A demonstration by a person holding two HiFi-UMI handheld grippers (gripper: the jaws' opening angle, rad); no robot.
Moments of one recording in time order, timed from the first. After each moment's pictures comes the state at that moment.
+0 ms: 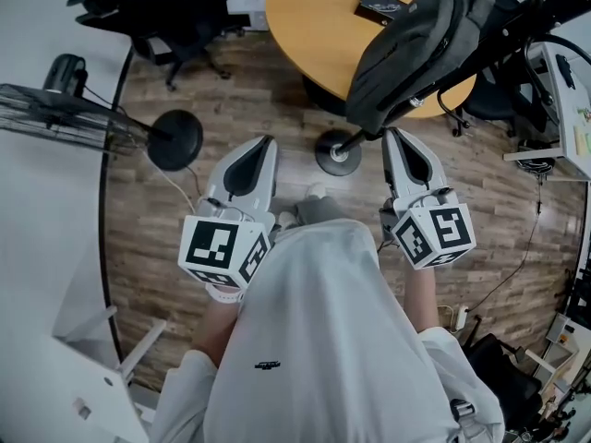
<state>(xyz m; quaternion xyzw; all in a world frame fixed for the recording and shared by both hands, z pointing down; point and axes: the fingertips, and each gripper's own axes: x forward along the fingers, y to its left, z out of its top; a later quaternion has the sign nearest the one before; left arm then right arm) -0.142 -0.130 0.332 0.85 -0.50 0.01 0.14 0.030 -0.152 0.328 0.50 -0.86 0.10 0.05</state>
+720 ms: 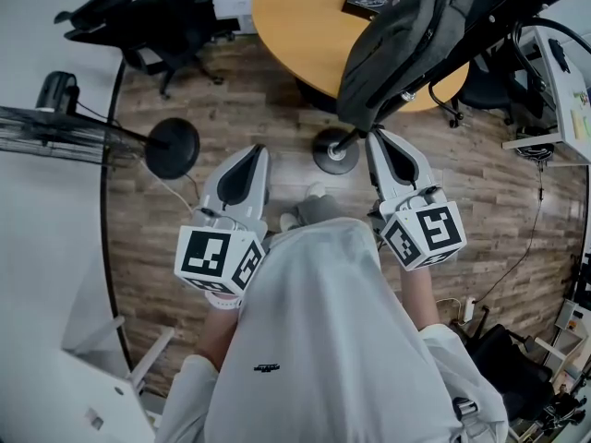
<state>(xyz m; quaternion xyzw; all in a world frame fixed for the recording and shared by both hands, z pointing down) -0.136 -0.129 0.337 0.86 -0.49 0.01 0.15 0.022 -0.147 0.332 0.49 -0.86 0.10 0.05</state>
